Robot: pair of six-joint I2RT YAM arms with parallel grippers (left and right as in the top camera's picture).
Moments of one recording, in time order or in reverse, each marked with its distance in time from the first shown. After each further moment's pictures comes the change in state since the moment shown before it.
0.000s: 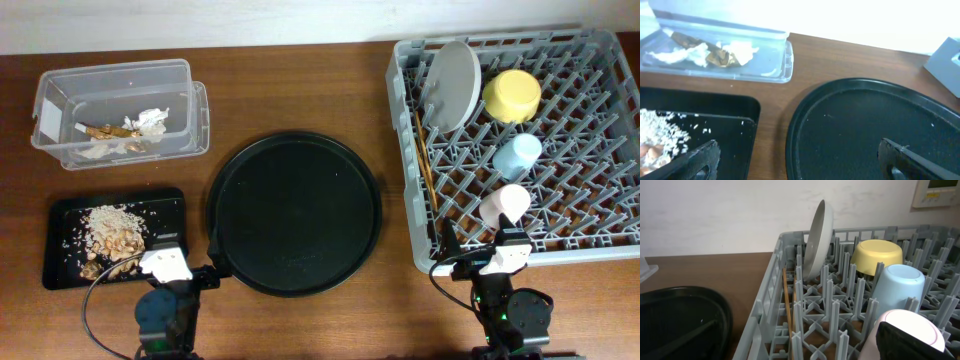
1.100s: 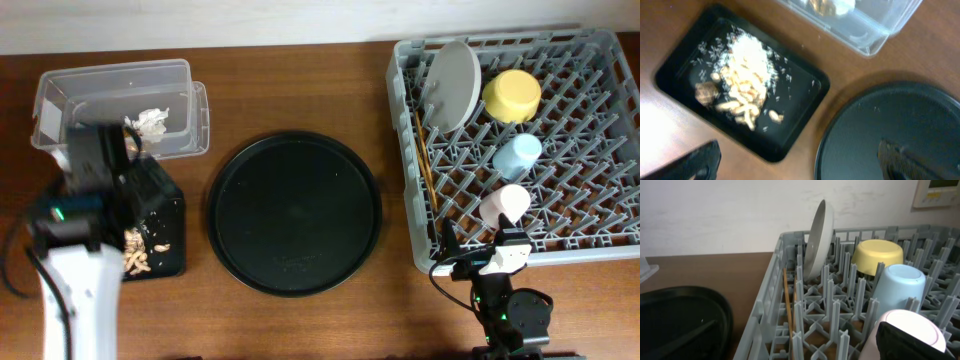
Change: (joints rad) left arm 0.065 0.980 1.217 -1.064 -0.241 -0.381; right arm 0.002 0.000 0.000 0.001 0.000 -0.001
